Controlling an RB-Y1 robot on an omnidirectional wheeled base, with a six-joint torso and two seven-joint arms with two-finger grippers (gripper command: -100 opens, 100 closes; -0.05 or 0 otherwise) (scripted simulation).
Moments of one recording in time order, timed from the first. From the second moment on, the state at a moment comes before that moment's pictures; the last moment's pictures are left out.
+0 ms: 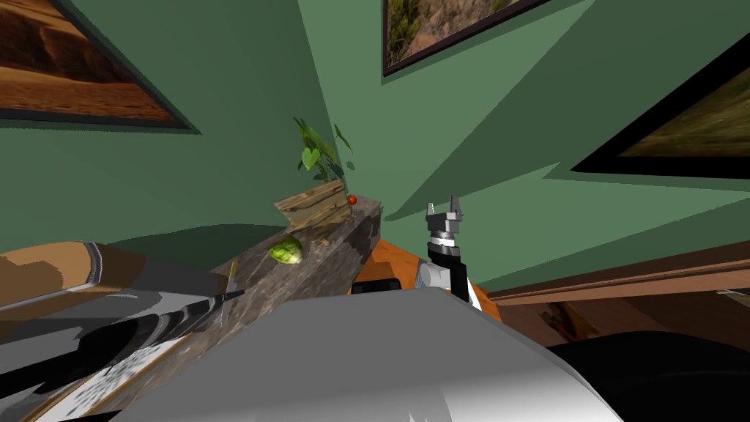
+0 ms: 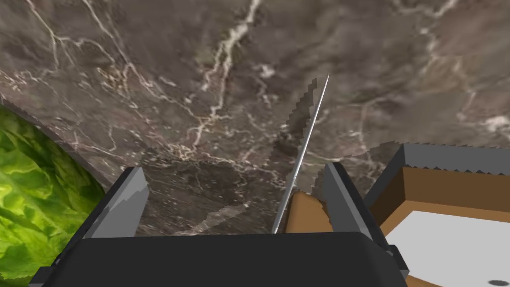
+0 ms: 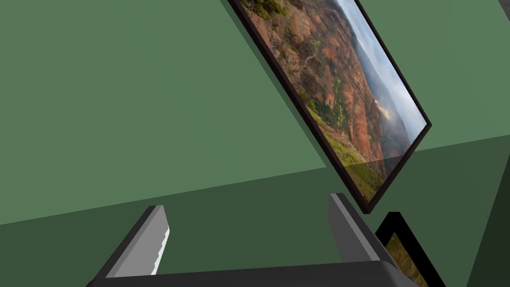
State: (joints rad) left arm 0.30 1.73 -0.97 -1.16 0.13 -0.59 0.71; right arm 0.52 0.05 0.03 -2.29 -0.08 -0.46 -0.14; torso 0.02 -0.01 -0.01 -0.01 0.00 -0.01
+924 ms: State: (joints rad) left arm 0.41 1.74 -1.05 -1.12 0.07 -0.51 0.70; right arm 0.52 0.05 0.03 -2.29 -0.08 -0.46 -0.14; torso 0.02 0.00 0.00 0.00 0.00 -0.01
